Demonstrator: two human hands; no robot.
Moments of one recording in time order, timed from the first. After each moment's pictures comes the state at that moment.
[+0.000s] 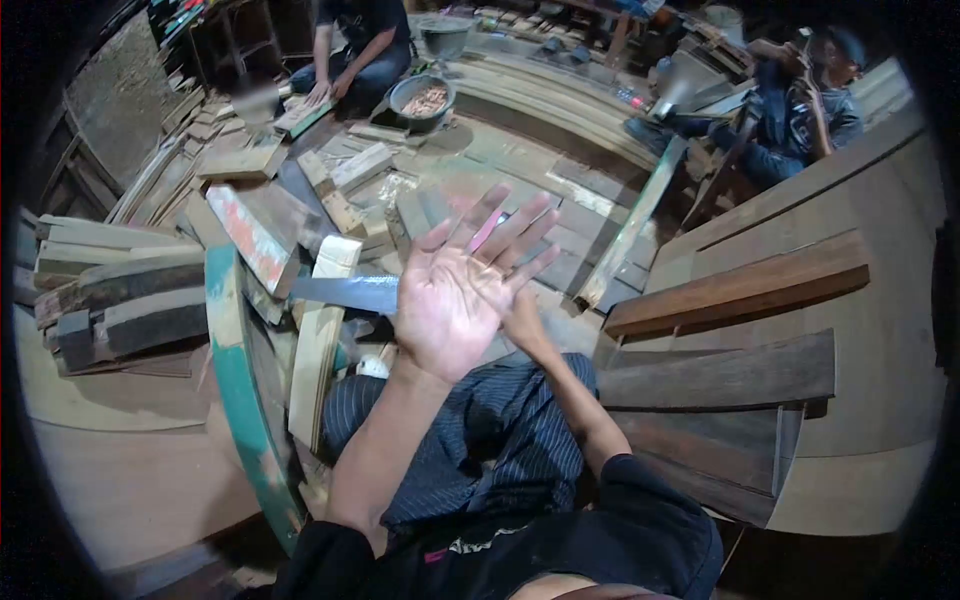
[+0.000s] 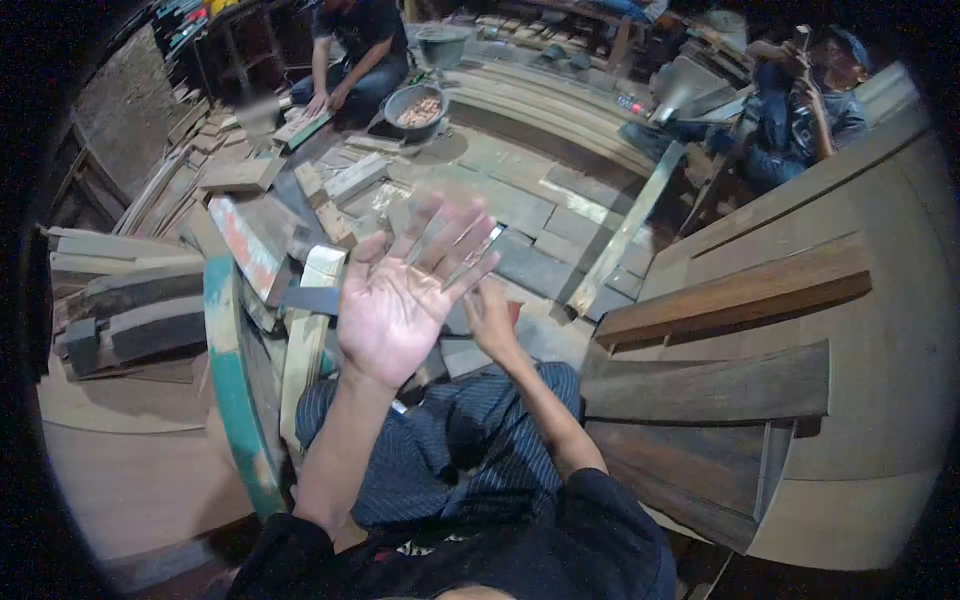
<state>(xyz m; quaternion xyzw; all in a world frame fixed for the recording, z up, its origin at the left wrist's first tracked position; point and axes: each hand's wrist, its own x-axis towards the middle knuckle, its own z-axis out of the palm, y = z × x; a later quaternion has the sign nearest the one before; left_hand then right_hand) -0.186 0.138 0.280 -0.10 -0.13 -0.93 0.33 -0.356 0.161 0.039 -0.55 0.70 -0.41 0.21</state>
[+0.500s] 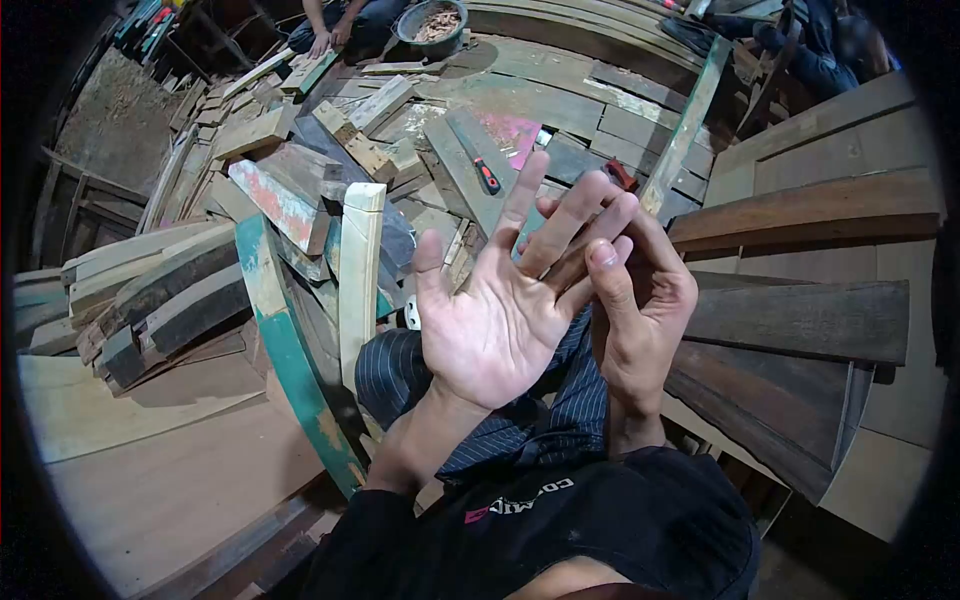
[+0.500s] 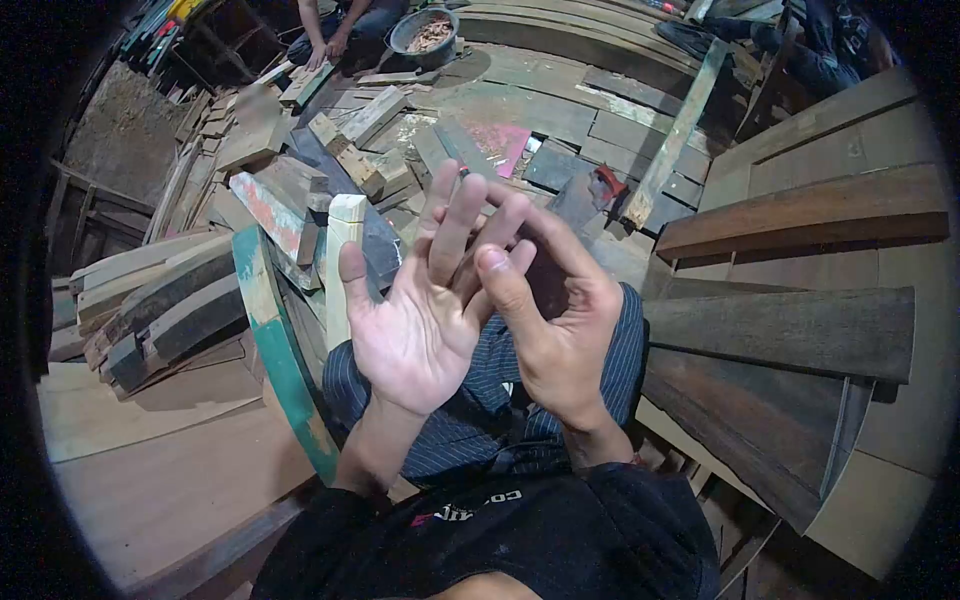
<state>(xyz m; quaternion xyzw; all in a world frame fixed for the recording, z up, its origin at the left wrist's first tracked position) -0.168 0.177 0.263 -0.16 -0.05 -0.95 0.26 -0.262 0.255 0.267 -0.35 0.41 -0.80 0.25</state>
